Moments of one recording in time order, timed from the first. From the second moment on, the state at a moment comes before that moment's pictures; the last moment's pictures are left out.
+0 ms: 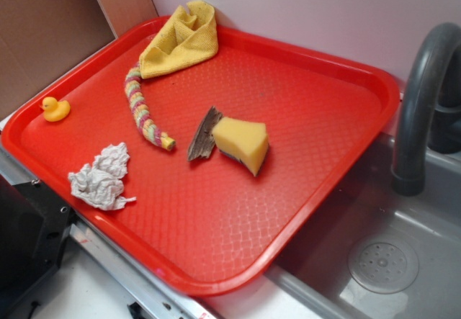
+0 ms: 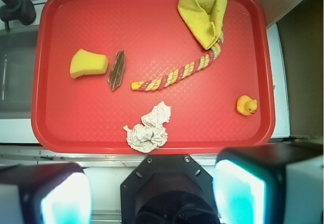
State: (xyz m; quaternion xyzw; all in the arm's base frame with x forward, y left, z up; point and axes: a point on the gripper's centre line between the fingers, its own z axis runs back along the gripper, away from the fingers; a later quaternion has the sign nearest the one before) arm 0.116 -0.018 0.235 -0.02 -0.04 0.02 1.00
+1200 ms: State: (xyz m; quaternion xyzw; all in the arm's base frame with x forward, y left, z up) arm 0.164 0.048 0.142 -0.02 -0.08 0.45 0.89
